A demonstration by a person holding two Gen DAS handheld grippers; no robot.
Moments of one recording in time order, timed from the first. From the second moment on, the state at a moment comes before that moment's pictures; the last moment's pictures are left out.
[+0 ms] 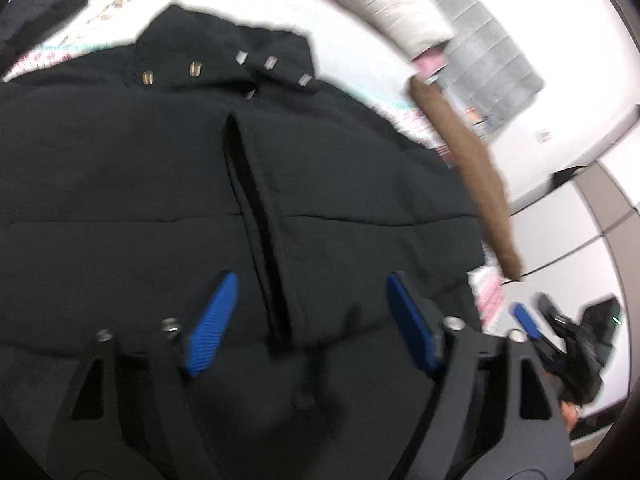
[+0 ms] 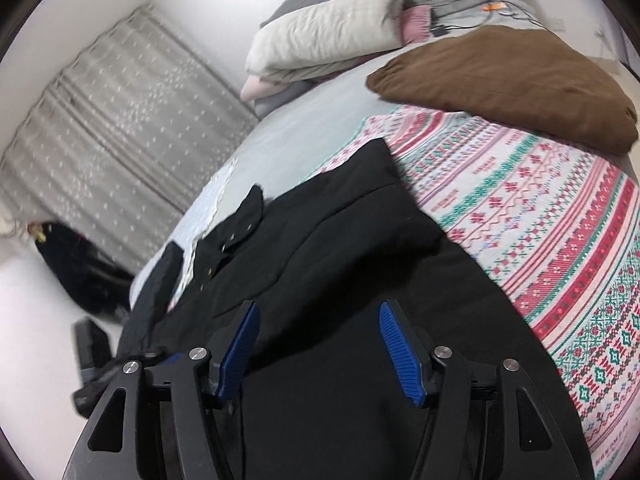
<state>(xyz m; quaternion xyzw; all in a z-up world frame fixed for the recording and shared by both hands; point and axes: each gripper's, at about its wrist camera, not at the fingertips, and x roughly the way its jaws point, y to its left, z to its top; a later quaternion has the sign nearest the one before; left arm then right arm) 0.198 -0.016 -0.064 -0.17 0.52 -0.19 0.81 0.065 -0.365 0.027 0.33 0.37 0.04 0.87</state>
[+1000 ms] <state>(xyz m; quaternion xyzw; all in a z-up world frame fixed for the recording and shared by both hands) 0.227 -0.054 -0.093 -0.03 0.39 -0.22 0.89 0.171 -0.340 -0.022 0.14 0.43 -0.02 0.89</state>
